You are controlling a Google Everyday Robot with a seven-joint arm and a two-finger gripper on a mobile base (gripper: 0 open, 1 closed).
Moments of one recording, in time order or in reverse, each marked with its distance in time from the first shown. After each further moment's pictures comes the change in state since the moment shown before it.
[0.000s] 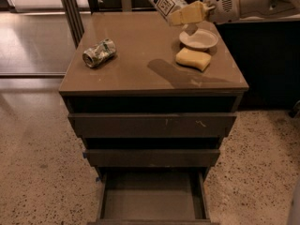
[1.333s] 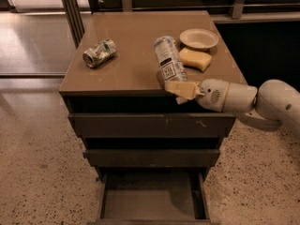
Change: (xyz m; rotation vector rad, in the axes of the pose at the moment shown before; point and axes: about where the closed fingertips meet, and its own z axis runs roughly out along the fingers) arm 0.164 0.017 0.037 0.031 -0.343 0.251
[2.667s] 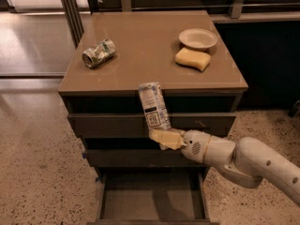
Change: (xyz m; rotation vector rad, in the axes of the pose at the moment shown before) arm 0.149 0.000 0.011 0.066 -0.005 0.172
